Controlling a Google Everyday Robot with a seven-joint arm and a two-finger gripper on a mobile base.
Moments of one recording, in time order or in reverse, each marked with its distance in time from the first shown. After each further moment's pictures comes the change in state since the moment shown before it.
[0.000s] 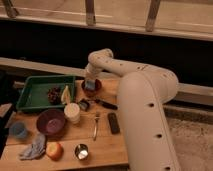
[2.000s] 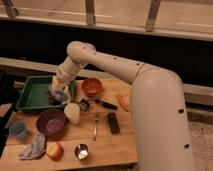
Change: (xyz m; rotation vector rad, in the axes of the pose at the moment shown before) arm 0.142 0.177 -0.088 -0.408 0.316 -0.556
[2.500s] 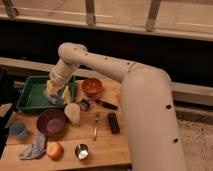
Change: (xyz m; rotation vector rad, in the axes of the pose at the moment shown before) arm 0.010 0.026 0.034 -0.001 0.098 -0.068
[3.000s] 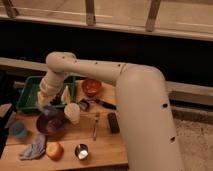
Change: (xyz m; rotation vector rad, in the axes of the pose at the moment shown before) arm 0.028 0.038 0.040 -0.022 0.079 -0.031
